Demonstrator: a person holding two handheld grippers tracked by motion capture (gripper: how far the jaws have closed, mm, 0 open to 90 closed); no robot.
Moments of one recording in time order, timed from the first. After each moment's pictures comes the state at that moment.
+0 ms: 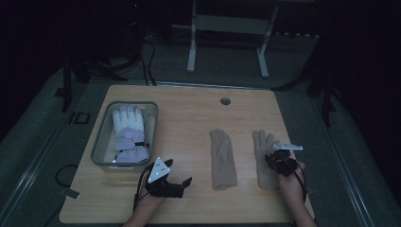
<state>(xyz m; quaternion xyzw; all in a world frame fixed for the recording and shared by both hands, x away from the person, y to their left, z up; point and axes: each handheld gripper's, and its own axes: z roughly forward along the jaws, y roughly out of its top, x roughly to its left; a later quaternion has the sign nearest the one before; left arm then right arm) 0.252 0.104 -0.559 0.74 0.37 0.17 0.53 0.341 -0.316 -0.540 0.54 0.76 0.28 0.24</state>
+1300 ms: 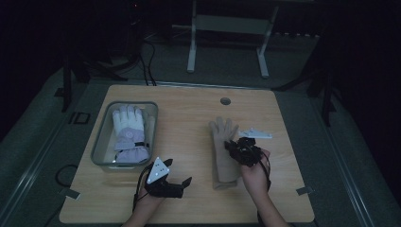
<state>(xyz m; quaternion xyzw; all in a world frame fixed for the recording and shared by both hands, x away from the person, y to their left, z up) 0.250 0.106 -0.555 0.74 0.36 0.18 0.53 0.327 -0.180 -0.476 0.48 0.76 0.40 0.17</state>
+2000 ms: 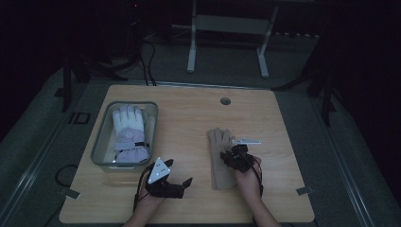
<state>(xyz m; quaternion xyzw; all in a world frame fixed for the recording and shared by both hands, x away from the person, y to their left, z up) 0.250 0.103 -0.557 0.75 0.36 0.17 0.53 0.343 -0.180 -0.538 0.52 0.77 0.35 0.14</state>
